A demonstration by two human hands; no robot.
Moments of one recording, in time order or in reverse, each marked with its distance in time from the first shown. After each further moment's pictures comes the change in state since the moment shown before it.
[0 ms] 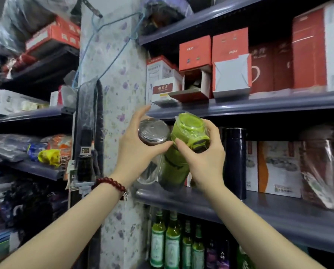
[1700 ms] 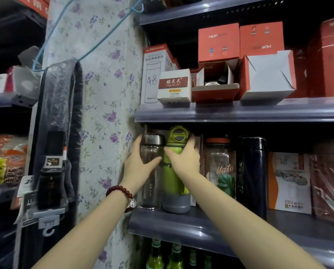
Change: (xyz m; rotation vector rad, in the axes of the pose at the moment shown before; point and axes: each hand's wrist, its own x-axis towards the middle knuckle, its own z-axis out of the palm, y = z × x) left_hand 0.040 -0.193 0.069 -0.203 -0.171 -0.326; right_hand 0.064 0.108 0.108 -0.589 -0.057 0.425
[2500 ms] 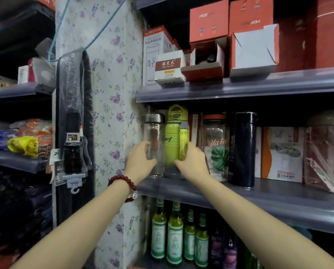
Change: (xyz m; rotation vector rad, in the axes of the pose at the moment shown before) left_hand -0.065 0.027 -0.007 0.473 -0.089 -0.197; right_hand -0.057 0.049 -0.035 -0.224 -0.246 -0.108
